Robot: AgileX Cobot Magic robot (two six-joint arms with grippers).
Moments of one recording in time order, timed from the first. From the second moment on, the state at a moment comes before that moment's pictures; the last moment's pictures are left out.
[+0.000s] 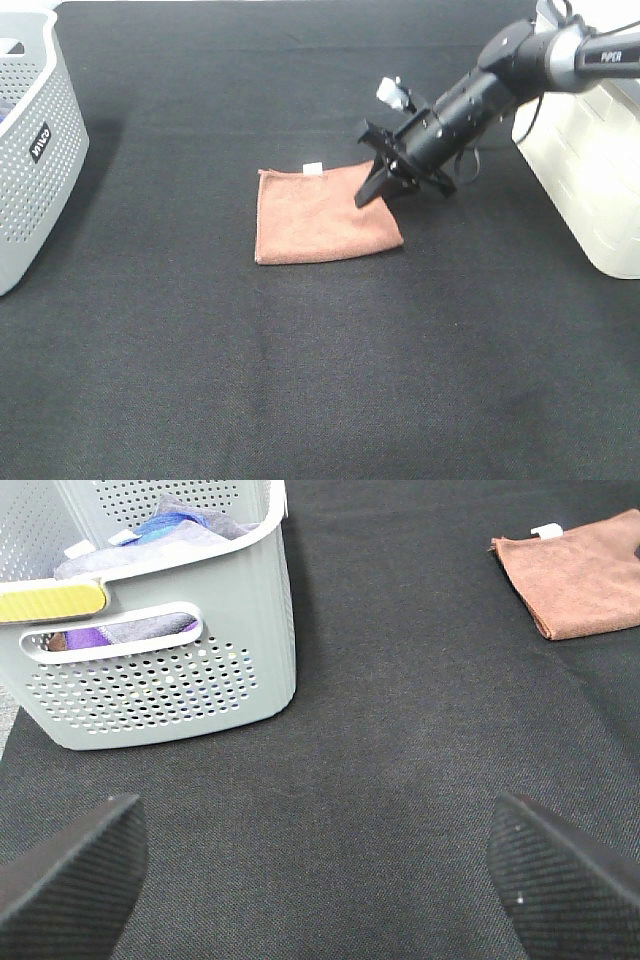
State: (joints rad) left arm -0.01 0.00 -0.51 -0.06 1.06 0.12; right arm 0.18 2.49 -1.96 0.80 1.09 -0.38
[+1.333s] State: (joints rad) left arm -0.01 0.00 -0.51 -0.06 1.06 0.12; right arm -0.09 1.92 -2.20 0.26 1.21 -0.10
